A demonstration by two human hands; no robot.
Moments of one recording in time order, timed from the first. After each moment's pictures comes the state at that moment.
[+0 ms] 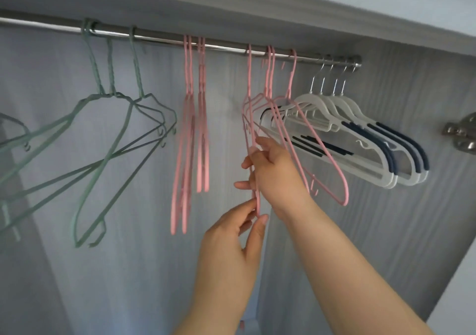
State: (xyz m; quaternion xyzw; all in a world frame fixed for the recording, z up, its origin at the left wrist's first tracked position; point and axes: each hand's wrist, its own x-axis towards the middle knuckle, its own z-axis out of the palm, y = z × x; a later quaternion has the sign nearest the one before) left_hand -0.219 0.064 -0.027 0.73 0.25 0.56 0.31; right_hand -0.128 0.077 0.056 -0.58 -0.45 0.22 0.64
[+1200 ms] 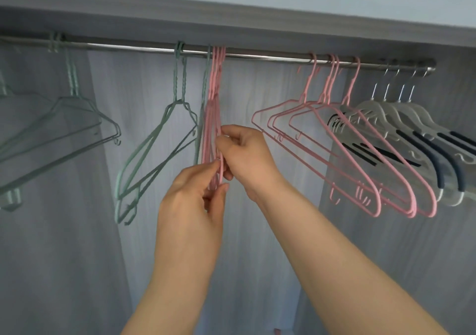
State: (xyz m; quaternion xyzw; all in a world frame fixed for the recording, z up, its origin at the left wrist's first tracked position) left_hand -0.320 0.079 0.021 0.69 0.36 0.62 0.06; right_hand -0.224 0.126 0.074 -0.46 -0.59 0.24 0.61
